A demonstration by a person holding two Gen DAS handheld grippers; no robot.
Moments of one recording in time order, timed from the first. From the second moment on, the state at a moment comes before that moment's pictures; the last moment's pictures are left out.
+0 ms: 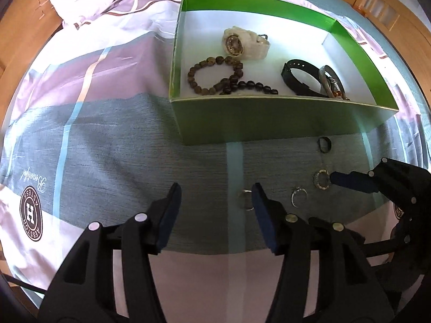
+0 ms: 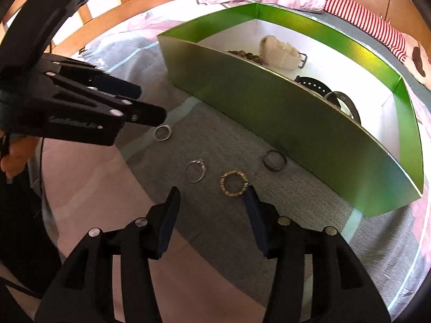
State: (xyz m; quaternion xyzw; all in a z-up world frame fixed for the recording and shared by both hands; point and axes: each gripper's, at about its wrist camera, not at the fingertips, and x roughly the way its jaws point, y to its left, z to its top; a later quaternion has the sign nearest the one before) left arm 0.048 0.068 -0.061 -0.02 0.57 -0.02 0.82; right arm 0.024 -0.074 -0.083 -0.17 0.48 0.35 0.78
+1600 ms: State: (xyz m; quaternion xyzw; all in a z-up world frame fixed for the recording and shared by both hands) left arm 0.043 0.028 -0.083 0.07 0.57 -0.07 0.82; right arm 0.022 -0.119 -0.084 -0.13 0.51 0.26 0.81
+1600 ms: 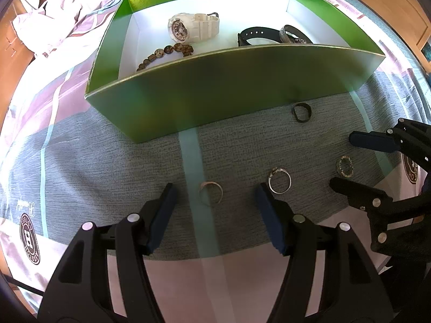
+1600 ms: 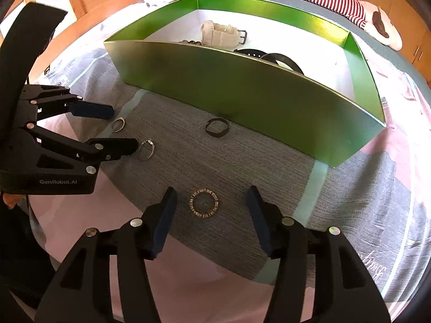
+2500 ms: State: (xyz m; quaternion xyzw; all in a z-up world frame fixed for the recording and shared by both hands) left arm 0.031 0.020 -0.063 0.05 0.55 -0.17 0.81; right arm 0.020 -0.111 -0.088 -0.14 0.51 0.26 0.81
